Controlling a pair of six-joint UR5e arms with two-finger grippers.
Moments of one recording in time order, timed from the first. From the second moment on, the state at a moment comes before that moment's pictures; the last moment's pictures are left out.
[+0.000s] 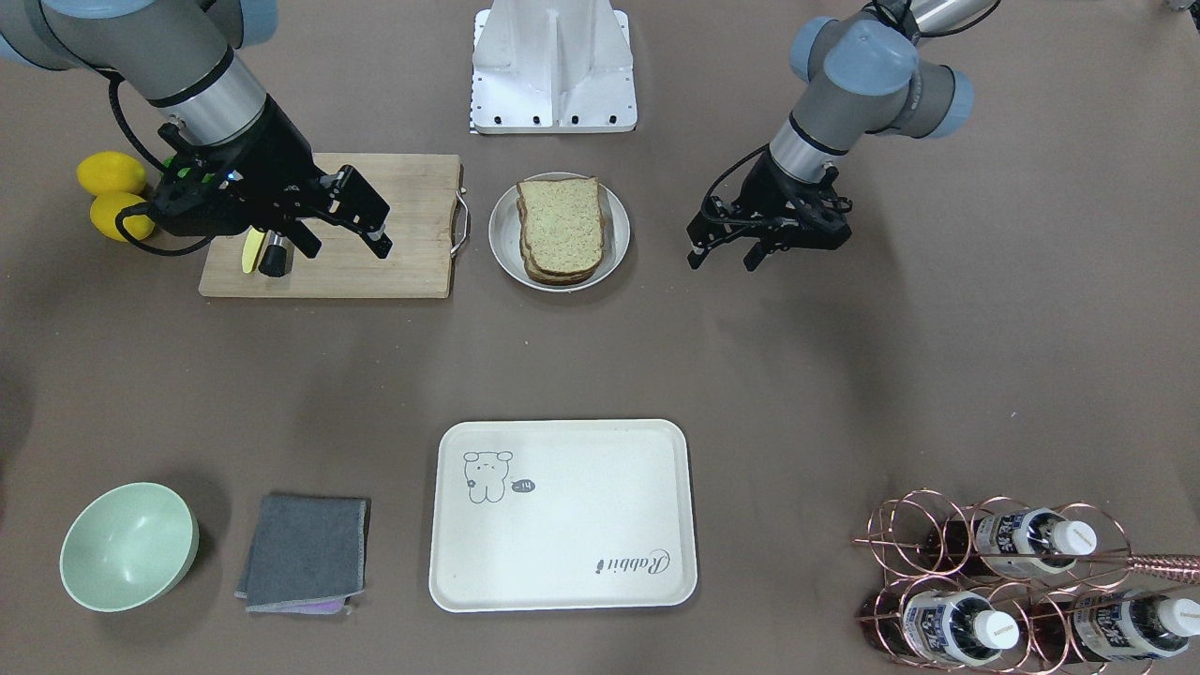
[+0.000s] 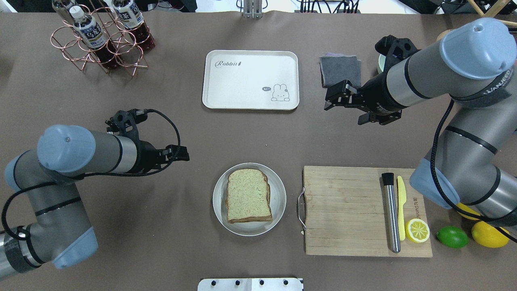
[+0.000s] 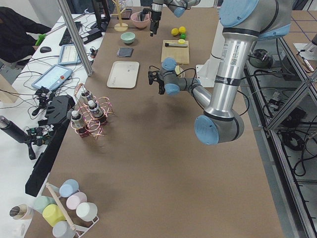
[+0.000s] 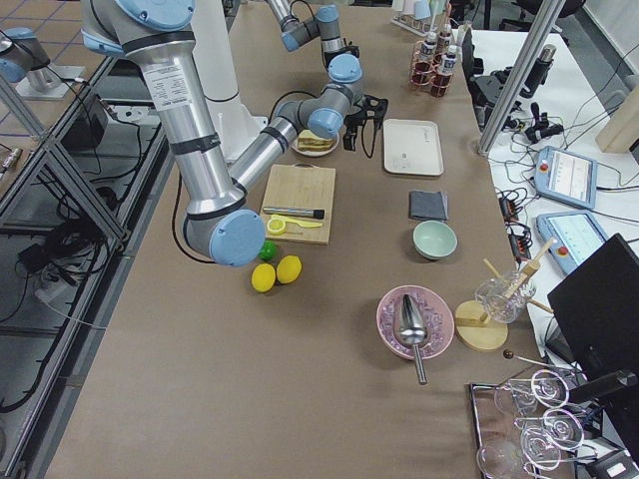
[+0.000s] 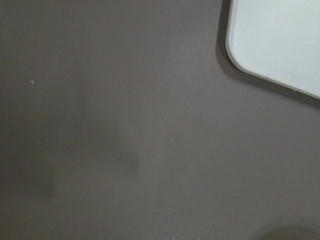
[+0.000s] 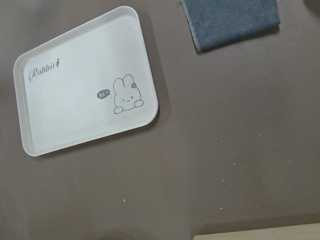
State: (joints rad) left arm -0.50 -1.83 -1.82 -2.21 -1.79 -1.50; right arm 0.80 -1.22 1.99 -1.33 2.09 1.42
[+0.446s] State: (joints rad) left arm -0.37 -1.87 -1.82 -2.21 -1.65 -1.55; right arm 0.81 -1.22 1.99 -1.32 2.09 1.42
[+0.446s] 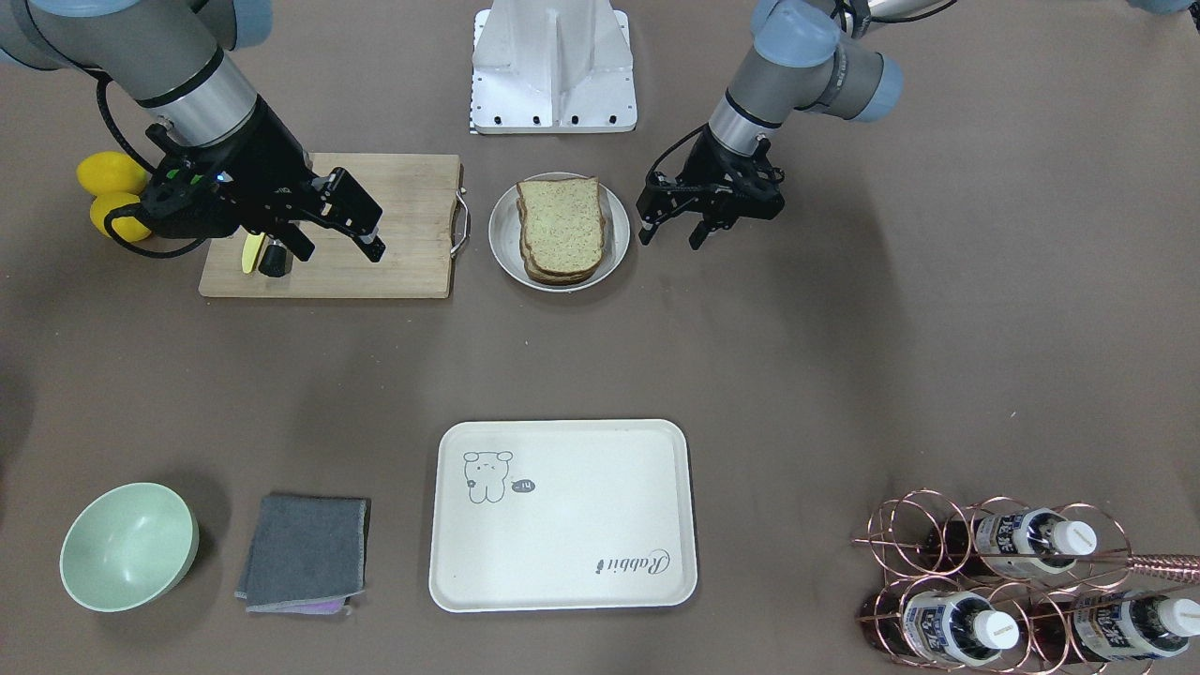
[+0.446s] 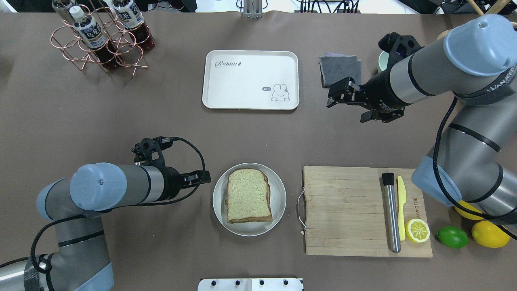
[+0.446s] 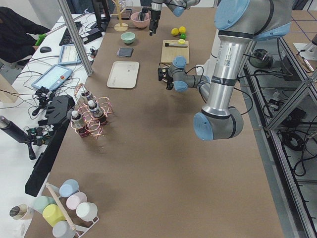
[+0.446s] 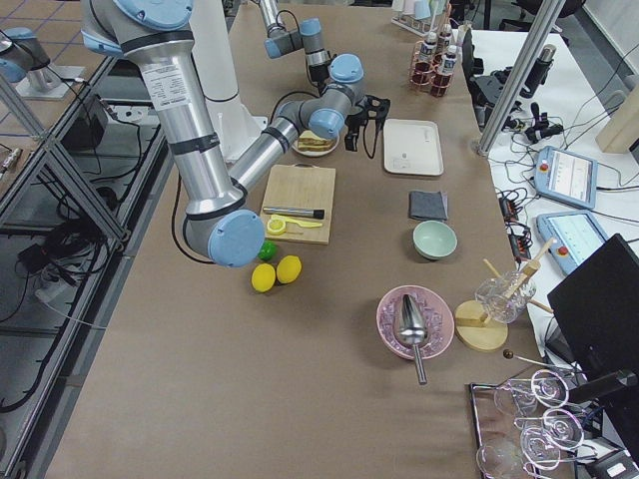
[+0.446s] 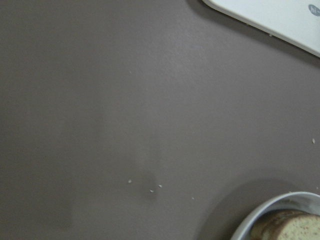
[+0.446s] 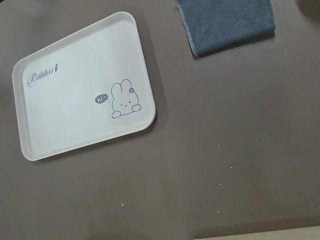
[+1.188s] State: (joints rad) left arm -0.25 -1.90 -1.82 -2.21 -1.52 -1.56; right arm 0.82 -1.23 1.99 -1.32 2.09 1.42
